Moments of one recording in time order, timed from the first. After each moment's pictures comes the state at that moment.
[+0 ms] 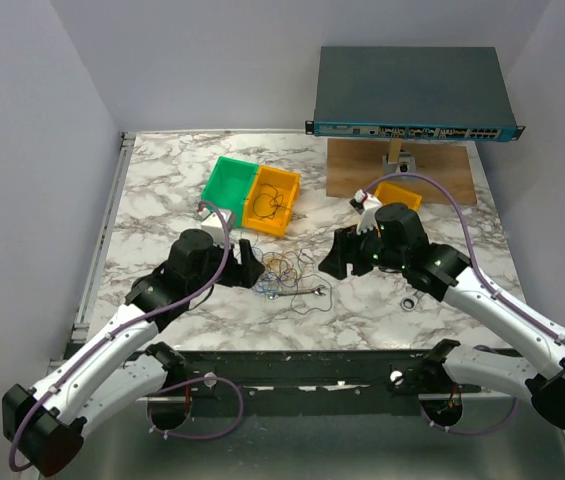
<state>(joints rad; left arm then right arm) -0.57 0.78 0.64 -0.37 0.08 -0.45 0.69 1.05 0.90 -0.44 -0.22 0.39</state>
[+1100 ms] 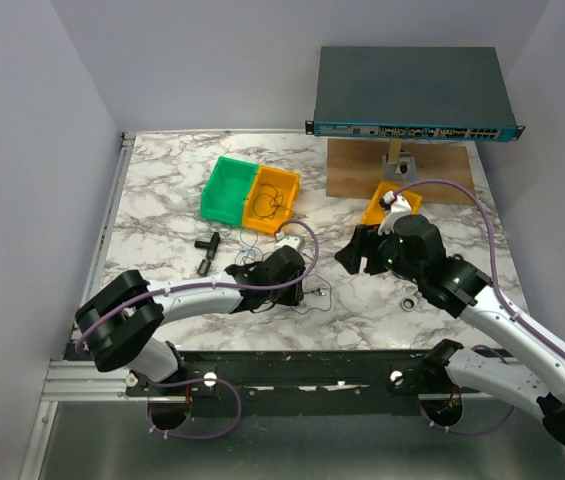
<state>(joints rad) -0.97 1.46 0.74 -0.12 -0.11 -0.71 0.69 0.90 0.82 -0.42 0.05 0.47</state>
